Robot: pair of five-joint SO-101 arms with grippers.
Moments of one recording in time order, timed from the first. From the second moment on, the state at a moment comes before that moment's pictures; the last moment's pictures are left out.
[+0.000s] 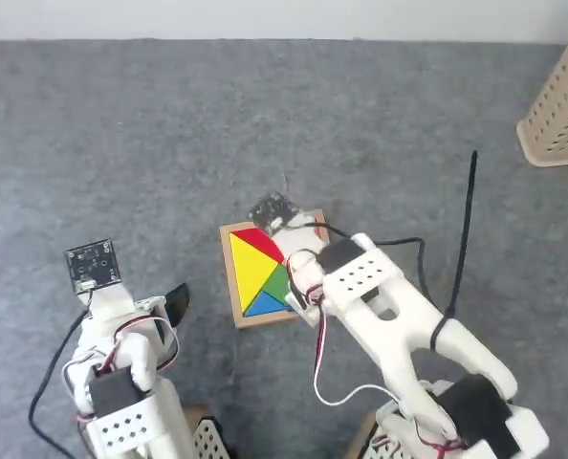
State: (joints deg) left arm -28.3 -103.5 97.3 72.0 2.2; right arm -38.1 -14.3 44.0 60.0 11.1
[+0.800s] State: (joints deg) left arm -28.3 -103.5 97.3 72.0 2.2; right arm -33.4 -14.2 44.9 57.9 12.6
